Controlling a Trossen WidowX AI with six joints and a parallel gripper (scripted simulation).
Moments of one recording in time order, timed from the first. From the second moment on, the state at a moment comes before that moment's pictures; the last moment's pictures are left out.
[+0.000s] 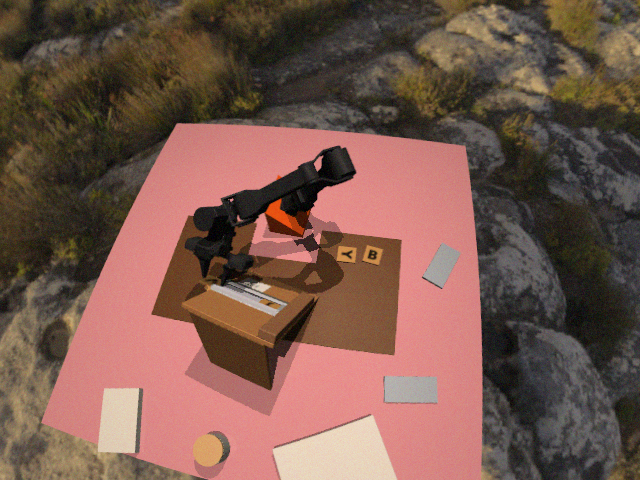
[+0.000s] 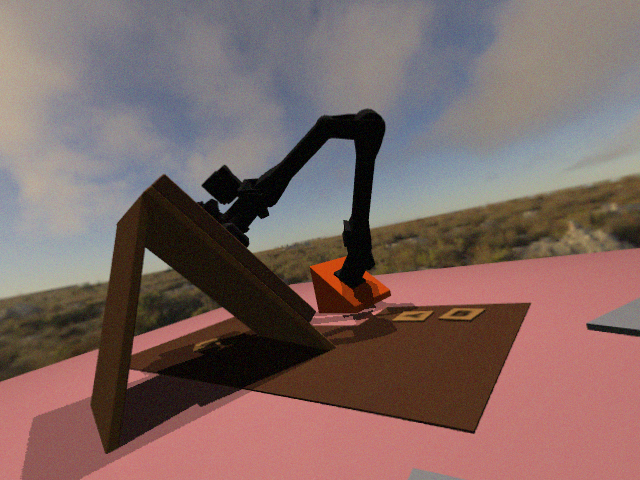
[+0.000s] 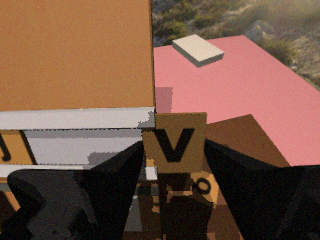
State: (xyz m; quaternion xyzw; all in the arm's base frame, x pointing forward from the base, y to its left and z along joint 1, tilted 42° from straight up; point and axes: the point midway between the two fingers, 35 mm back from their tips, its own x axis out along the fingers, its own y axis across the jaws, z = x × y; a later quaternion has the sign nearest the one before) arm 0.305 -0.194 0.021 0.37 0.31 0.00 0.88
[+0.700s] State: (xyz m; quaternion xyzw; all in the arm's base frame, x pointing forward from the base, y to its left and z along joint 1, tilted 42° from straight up) arm 0.308 -0.187 0.028 0.37 0.31 0.00 0.88
